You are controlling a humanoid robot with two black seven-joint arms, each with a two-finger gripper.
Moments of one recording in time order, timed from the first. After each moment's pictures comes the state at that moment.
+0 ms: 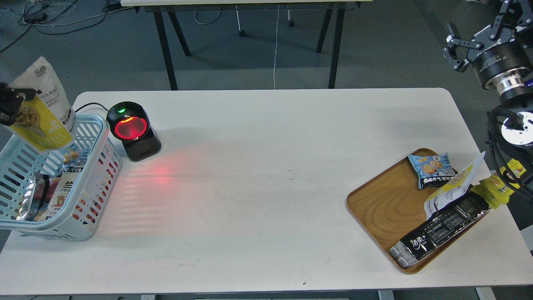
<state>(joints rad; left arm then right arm) -0.84 1.36 -0.56 -1.39 2.05 -0.47 -0.49 0.90 -0.56 0.52 0.66 0.16 0.41 0.49</state>
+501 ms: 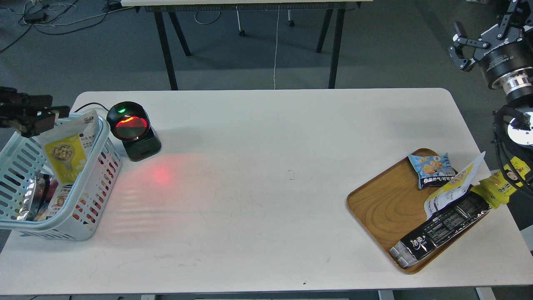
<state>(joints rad) -0.87 1.36 -0.48 -1.39 1.67 -0.37 -0.49 0.91 -0.56 0.52 0.63 0.16 0.44 0.49</state>
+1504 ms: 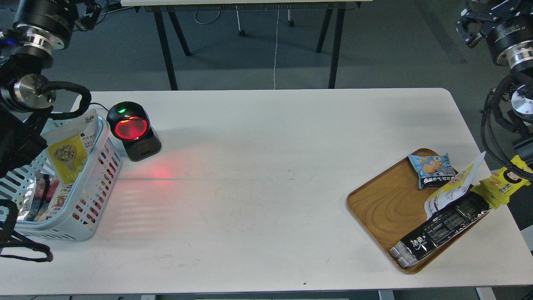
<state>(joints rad) -1.02 0.42 -0.72 -0.47 -0.07 -0.42 -0.39 1.00 -0.44 0.80 0.43 0.17 0.45 0.24</state>
